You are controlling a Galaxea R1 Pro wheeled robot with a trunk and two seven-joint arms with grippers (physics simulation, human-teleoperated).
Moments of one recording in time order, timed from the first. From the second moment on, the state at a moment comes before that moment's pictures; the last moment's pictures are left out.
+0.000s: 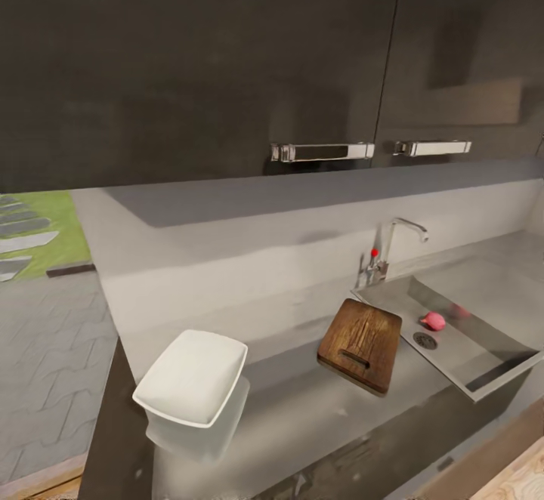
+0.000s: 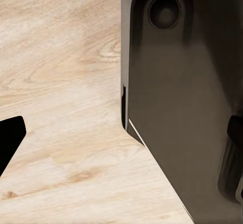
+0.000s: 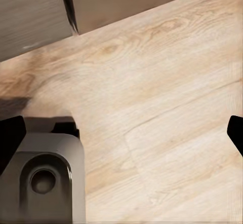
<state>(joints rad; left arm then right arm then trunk) 0.02 0.07 0.00 -0.03 0.01 -0.02 0.00 0.06 -0.14 -0.05 -0.53 0.03 0.04 0.00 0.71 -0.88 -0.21</state>
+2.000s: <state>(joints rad) 0.02 0.04 0.00 -0.03 0.01 -0.02 0.00 0.00 -0.78 -0.36 -1.43 -0.86 0.46 -0.07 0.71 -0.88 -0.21</state>
